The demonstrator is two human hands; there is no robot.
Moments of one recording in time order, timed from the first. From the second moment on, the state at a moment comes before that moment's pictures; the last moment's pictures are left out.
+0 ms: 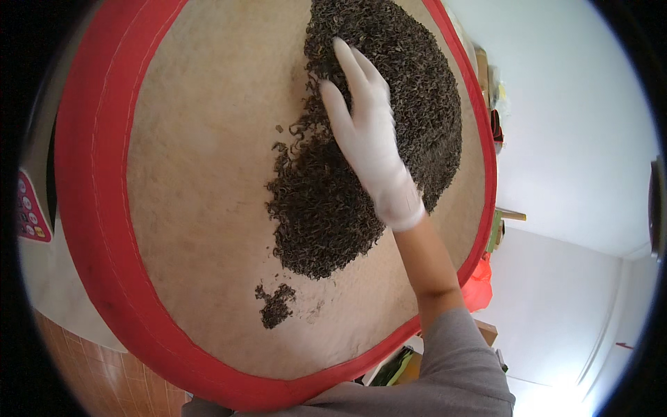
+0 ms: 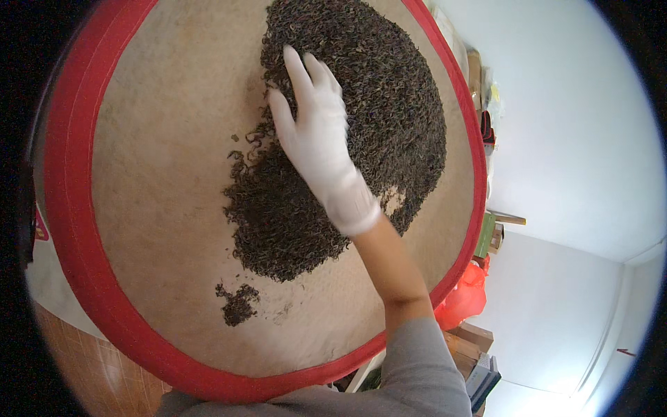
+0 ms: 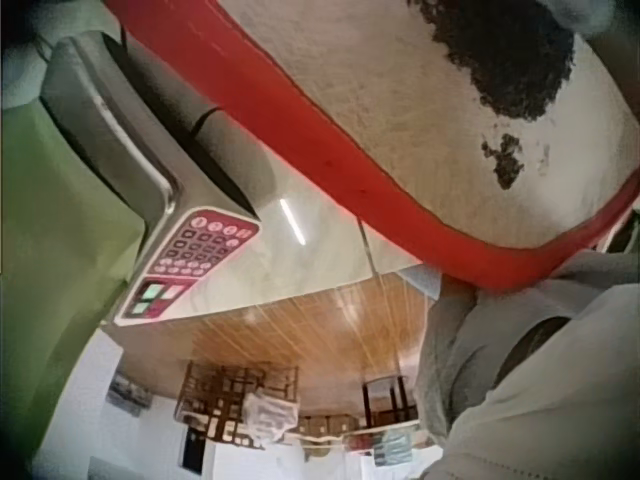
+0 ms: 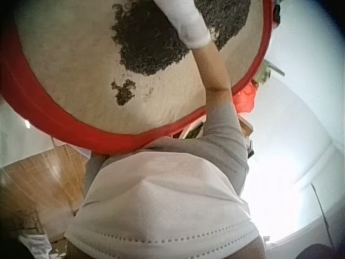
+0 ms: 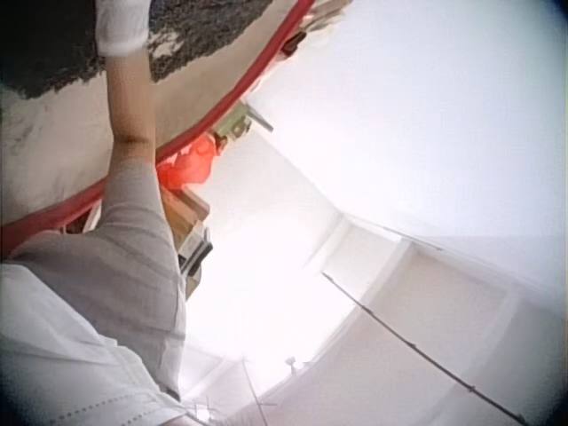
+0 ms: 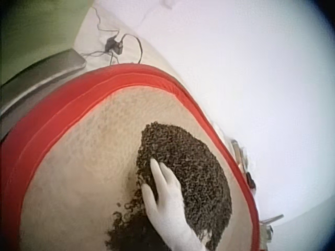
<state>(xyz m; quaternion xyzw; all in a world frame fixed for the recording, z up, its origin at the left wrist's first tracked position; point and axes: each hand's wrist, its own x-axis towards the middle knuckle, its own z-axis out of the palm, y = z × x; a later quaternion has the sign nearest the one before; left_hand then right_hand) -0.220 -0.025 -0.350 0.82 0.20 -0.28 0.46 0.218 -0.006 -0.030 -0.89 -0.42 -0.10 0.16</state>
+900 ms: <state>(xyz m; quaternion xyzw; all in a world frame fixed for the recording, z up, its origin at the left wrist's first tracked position) -0.265 0.058 -0.321 0.94 0.07 0.08 0.31 0.099 -0.178 0.026 -0.81 -0.22 0.31 0.44</state>
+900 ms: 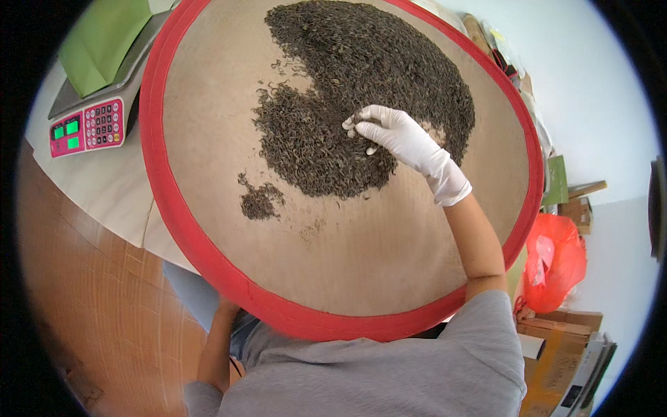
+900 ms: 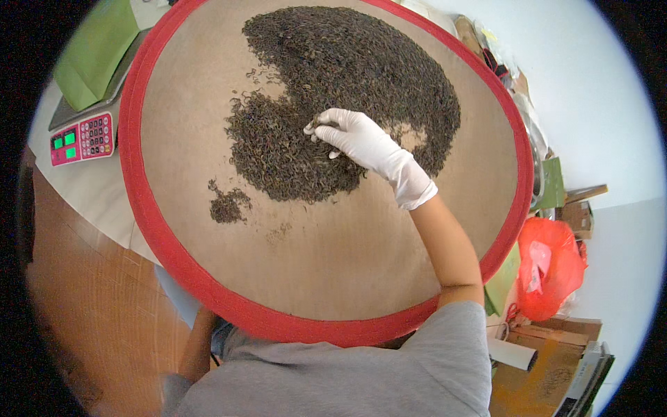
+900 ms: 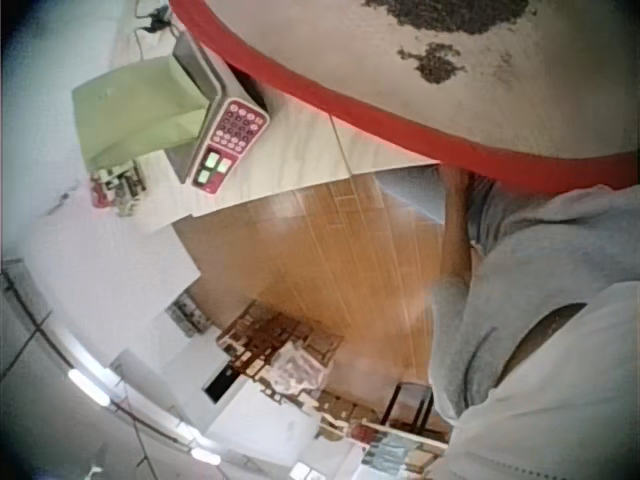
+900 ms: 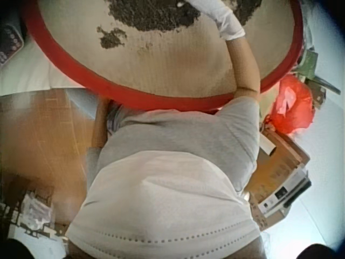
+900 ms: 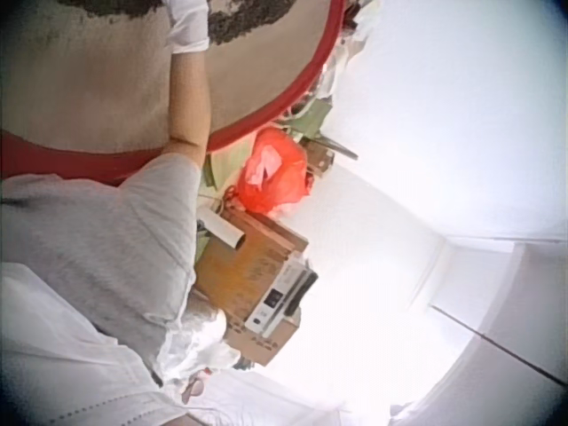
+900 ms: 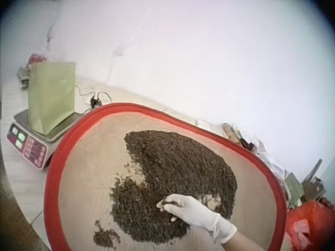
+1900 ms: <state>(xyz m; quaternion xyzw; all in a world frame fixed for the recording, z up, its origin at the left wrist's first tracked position) 0.031 -0.026 0.026 0.81 -0.02 -0.02 0.58 0.062 -0.260 -0.012 -0.58 -0.13 0.36 0.72</state>
